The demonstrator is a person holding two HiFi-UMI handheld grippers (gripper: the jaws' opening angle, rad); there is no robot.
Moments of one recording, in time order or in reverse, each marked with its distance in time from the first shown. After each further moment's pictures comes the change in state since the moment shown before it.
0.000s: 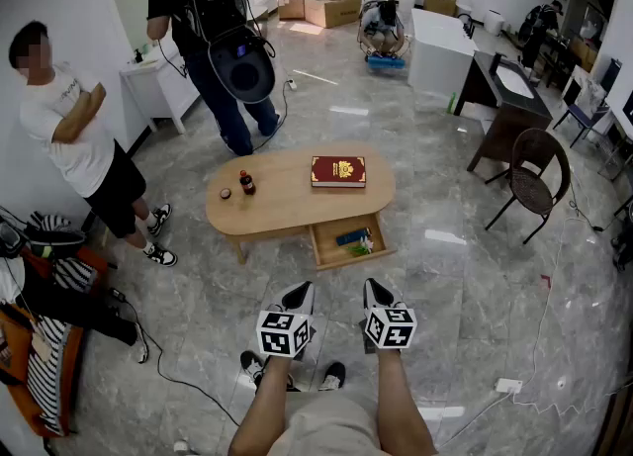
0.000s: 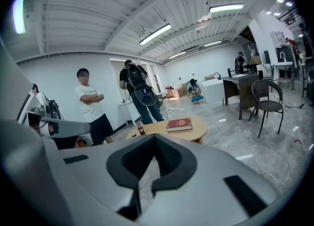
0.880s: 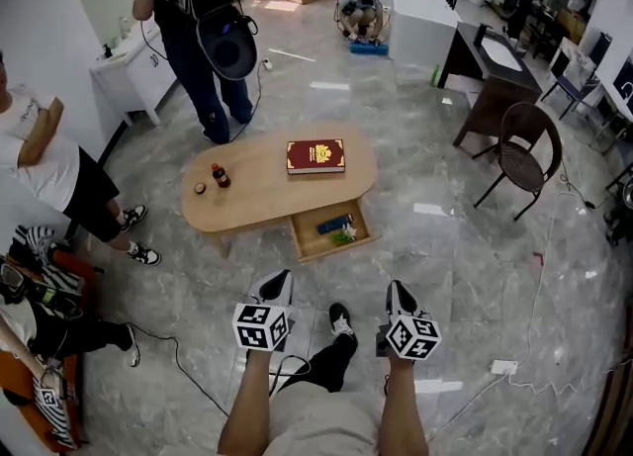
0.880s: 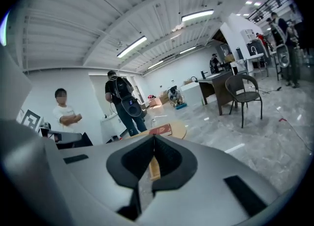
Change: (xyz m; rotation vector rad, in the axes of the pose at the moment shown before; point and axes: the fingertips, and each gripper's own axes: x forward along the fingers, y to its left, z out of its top) left arm 0.055 0.016 0.018 0.022 0.018 -0.018; right arm -0.039 -0.111 0.012 0.190 -0.118 -0.159
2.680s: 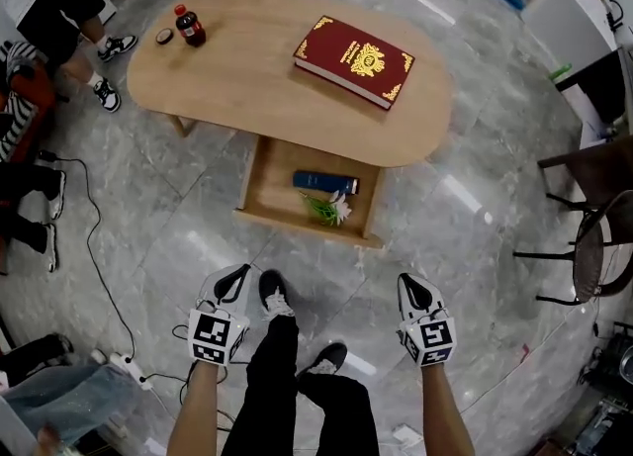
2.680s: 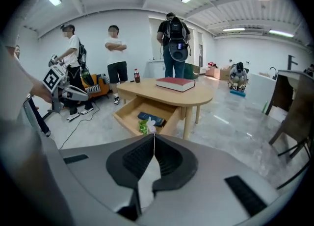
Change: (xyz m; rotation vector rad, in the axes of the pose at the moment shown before) left arm 0.287 0.062 -0.286 -0.072 0.190 0.358; right arm 0.346 -0.272 -0.164 -0.708 0.489 0.531
